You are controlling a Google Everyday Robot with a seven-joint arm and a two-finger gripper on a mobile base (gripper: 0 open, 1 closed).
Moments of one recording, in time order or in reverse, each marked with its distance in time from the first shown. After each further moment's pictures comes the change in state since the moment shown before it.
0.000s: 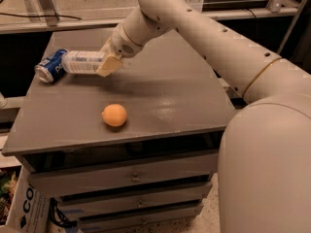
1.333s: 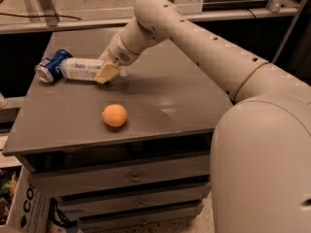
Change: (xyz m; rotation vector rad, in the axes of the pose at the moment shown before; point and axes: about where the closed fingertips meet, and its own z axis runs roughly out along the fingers) arm 0.017 0.000 0.029 -0.023 -0.004 0.043
